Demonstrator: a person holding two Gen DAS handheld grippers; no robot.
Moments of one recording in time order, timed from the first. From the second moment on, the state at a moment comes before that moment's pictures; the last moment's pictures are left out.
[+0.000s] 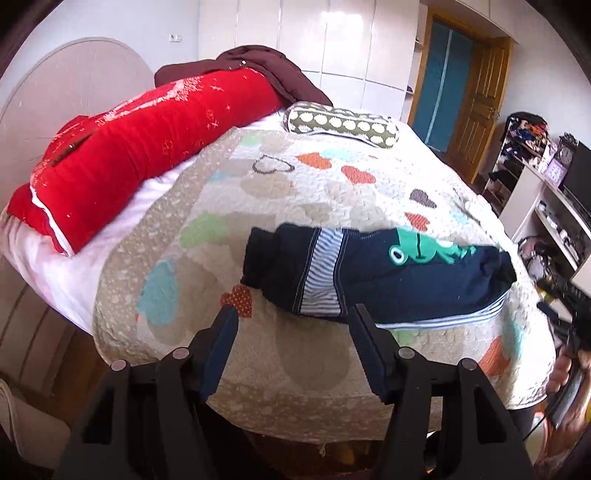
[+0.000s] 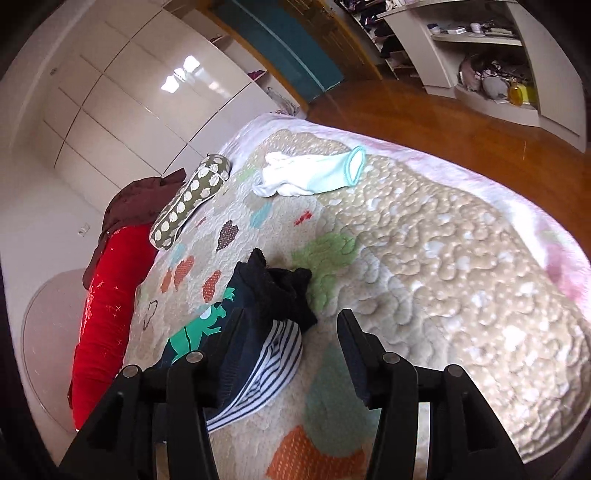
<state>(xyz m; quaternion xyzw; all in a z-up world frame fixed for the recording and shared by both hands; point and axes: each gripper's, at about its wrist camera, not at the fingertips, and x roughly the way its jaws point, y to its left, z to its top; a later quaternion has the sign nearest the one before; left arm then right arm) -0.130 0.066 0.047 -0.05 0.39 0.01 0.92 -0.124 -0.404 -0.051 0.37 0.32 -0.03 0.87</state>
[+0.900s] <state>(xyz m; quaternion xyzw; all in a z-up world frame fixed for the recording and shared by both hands) -0.127 0.093 0.115 -0.16 0.26 0.14 0.94 -0.164 -0.327 -0.012 0.13 0.34 -0.03 0.93</state>
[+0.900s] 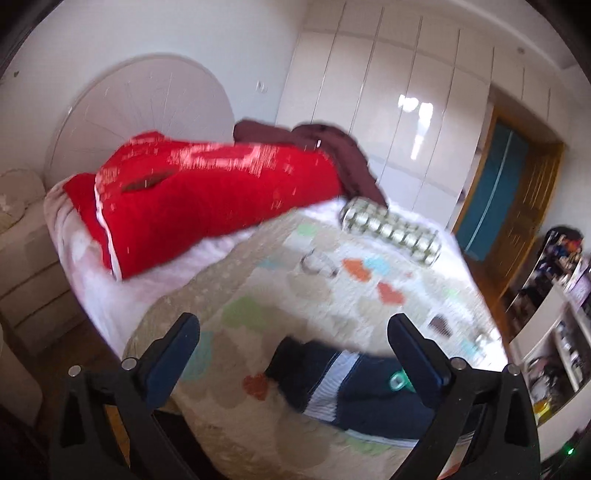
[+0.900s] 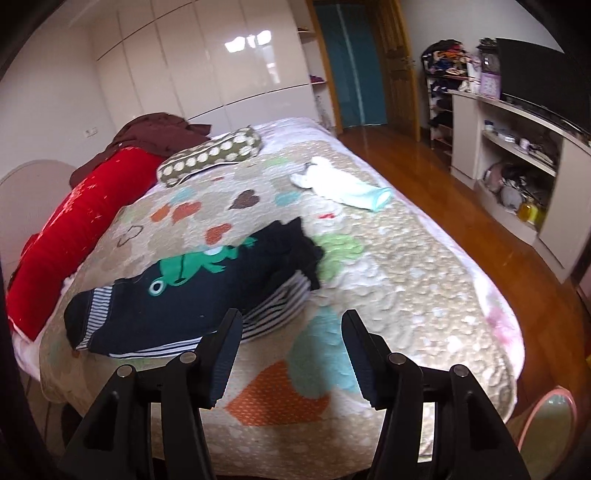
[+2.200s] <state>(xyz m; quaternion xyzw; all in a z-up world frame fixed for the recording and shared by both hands) 0.042 0.015 0.022 -0.02 0.43 -0.08 0.90 -0.128 -0.359 -0.077 0.24 0.35 0.00 0.90</state>
